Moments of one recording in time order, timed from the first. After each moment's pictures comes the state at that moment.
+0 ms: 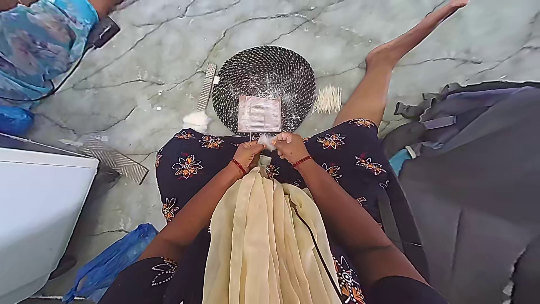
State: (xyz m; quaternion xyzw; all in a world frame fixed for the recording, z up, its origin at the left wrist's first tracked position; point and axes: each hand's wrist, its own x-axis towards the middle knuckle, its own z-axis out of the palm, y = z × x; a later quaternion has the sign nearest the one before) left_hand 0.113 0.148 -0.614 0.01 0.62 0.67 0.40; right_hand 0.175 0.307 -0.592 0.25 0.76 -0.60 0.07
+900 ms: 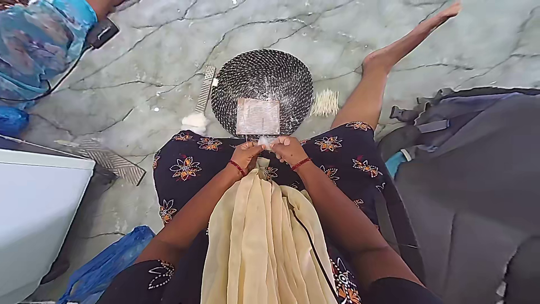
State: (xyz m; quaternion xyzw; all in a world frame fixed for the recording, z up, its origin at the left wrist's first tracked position) left_hand 0.111 0.151 -0.613 -0.01 0.63 0.68 0.38; right_hand 0.175 0.309 -0.593 0.25 0.74 -0.61 0.09
